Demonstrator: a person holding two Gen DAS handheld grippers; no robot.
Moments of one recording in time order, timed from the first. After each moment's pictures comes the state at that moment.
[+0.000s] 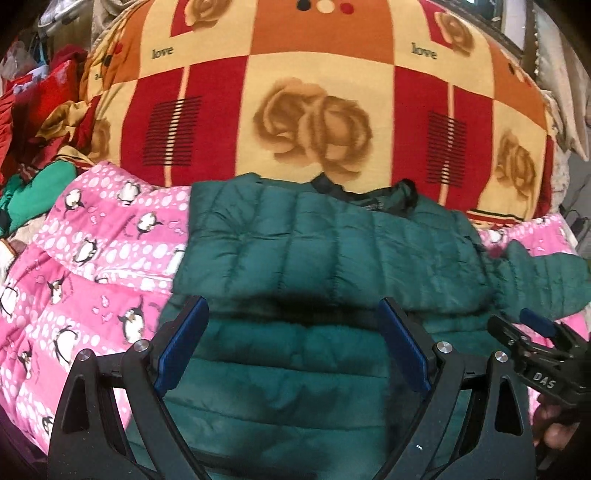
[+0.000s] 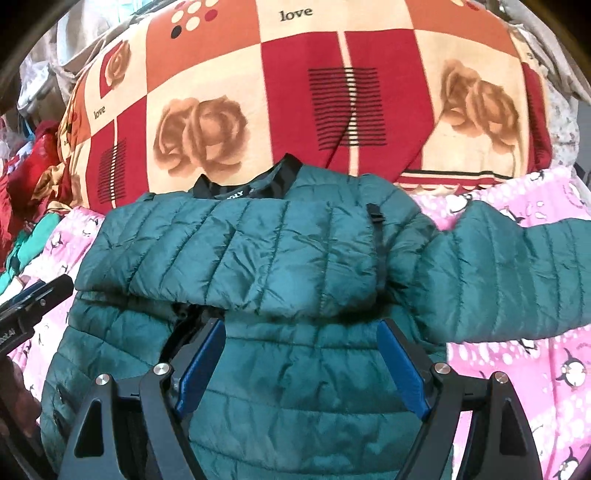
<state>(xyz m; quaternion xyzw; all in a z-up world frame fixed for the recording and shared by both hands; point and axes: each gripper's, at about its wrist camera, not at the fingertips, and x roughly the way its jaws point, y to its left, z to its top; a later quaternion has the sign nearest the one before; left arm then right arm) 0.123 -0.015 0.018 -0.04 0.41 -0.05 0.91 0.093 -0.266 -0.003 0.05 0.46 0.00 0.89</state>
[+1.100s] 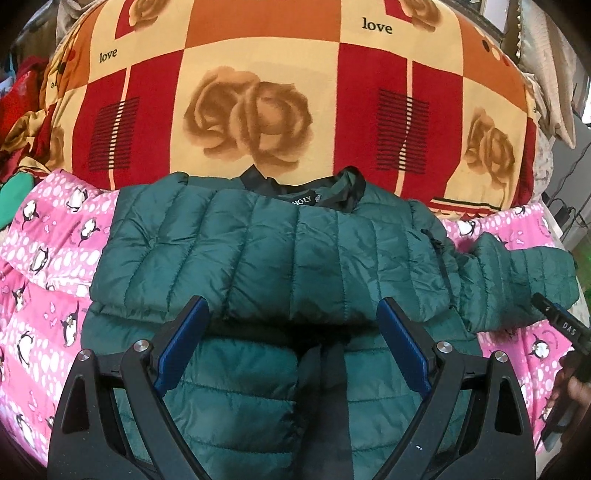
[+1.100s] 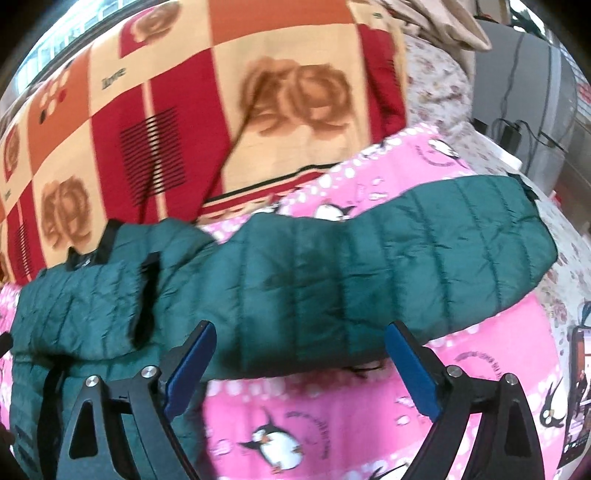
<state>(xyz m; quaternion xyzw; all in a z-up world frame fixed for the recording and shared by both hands) 0.148 -0.089 0.016 -0.04 0.44 -0.08 0.90 0.071 -0.470 0.011 0.09 0.43 -0.16 0.88</state>
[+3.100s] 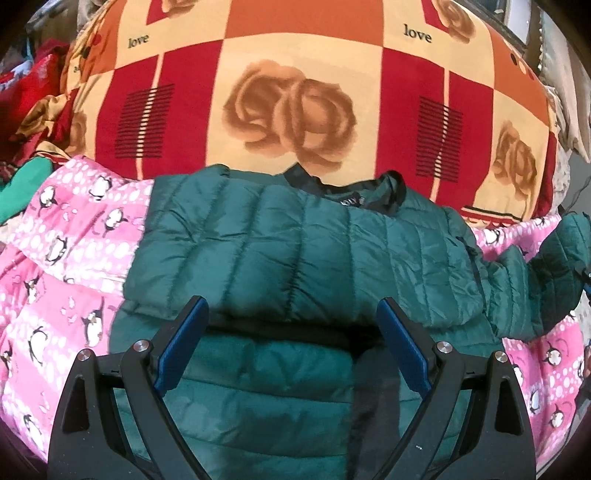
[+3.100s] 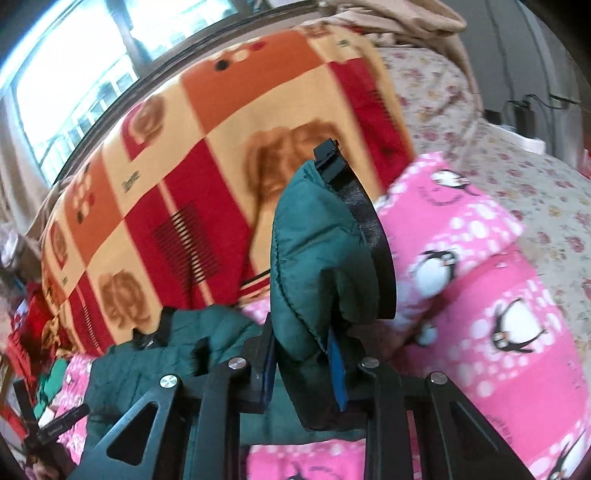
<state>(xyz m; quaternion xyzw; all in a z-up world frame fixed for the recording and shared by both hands) 0.154 -0.044 0.008 -0.05 0.44 -0.04 0.90 0.074 -0.531 0.052 0.23 0.33 -0.06 0.91</state>
